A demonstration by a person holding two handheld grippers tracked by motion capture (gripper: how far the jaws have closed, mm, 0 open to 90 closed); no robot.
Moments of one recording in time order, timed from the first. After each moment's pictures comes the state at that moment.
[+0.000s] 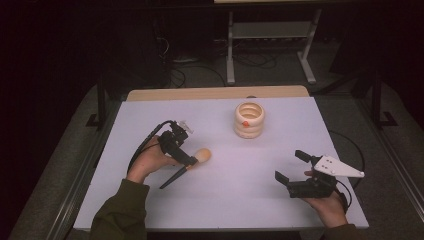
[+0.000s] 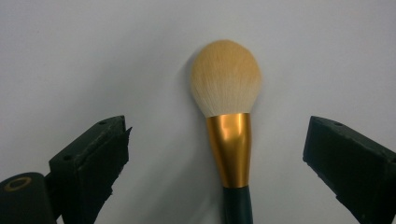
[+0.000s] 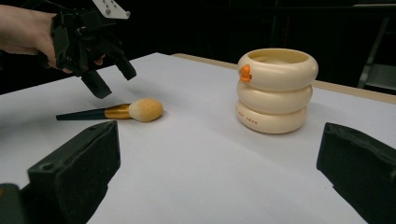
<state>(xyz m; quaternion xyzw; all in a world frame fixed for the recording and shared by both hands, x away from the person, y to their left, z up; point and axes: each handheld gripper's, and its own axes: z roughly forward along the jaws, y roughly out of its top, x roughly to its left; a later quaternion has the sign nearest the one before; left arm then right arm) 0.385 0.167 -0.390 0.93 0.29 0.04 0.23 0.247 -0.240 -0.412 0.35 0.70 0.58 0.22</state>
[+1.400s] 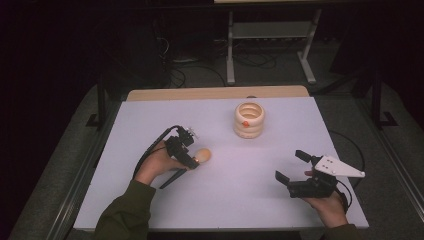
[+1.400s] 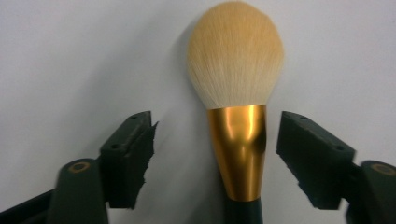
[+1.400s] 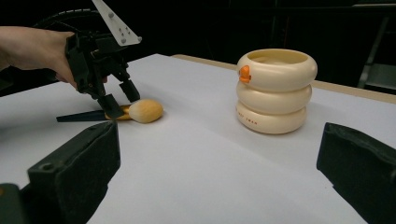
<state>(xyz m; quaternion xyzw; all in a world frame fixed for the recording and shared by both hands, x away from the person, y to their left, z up) 0.391 0.154 -0.416 0.94 0.30 0.02 0.18 0.247 -0.240 -0.412 0.35 0.70 0.58 0.21</state>
